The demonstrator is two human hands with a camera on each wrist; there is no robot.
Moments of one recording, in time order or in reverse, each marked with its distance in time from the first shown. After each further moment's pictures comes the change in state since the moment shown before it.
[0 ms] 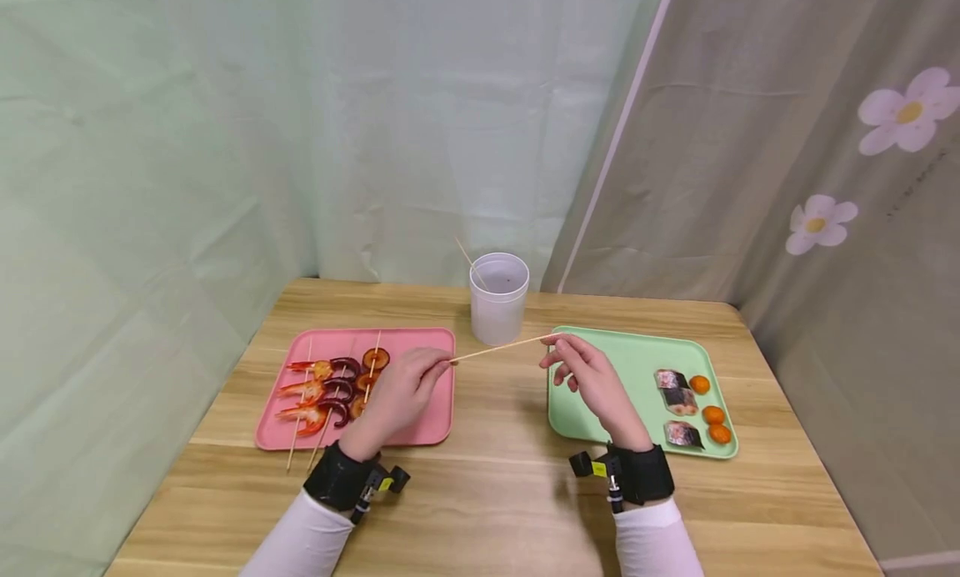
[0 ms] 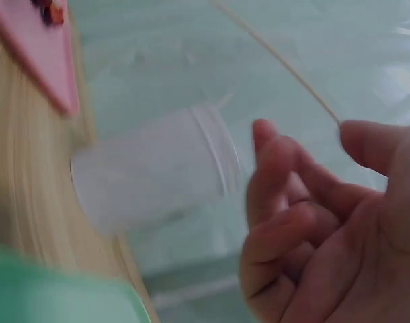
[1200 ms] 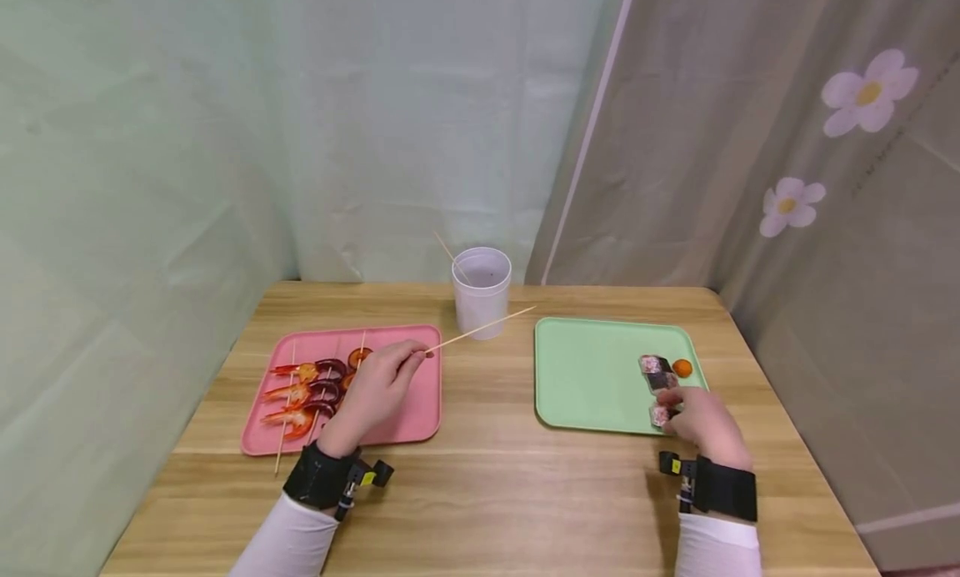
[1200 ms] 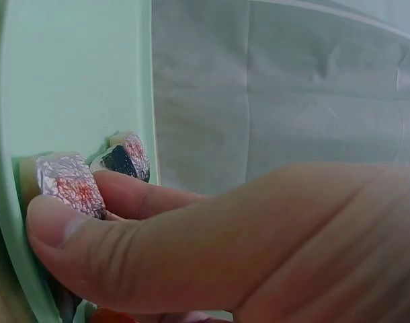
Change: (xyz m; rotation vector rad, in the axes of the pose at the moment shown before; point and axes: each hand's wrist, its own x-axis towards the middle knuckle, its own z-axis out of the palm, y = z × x) left_hand 0.000 -0.006 -0.009 -0.032 -0.016 -0.098; right_hand -0.086 0.050 -0.132 -0.755 0.015 0.434
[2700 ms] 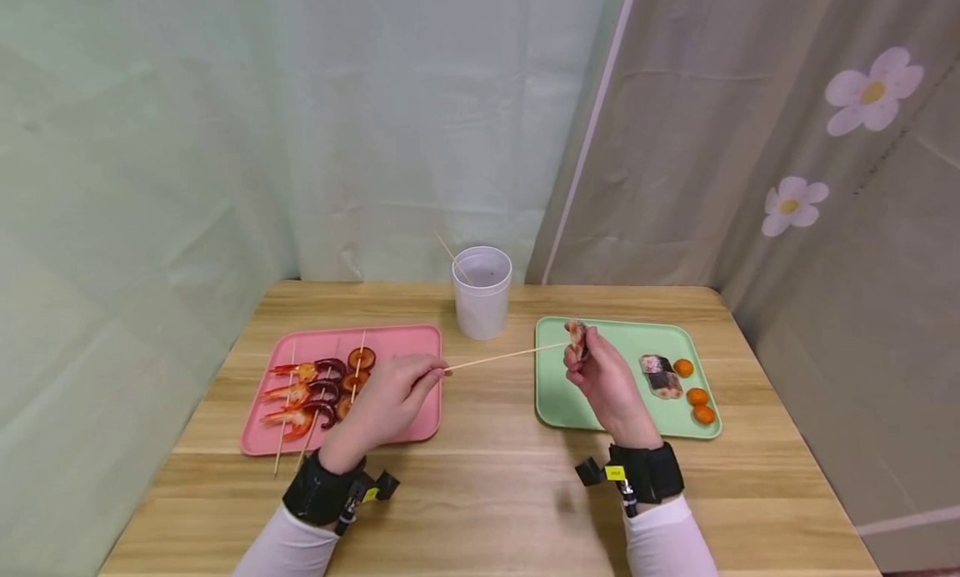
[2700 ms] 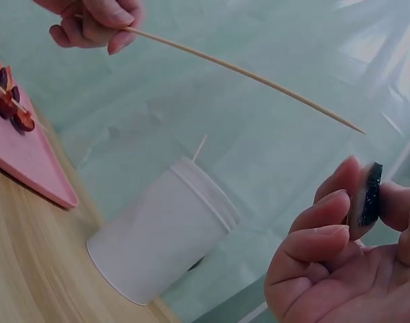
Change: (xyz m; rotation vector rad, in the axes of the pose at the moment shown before) left_hand -0.004 0.037 -0.007 0.019 -0.135 0.091; right_hand 0.021 -0.125 0.045 1.504 -0.246 -0.528
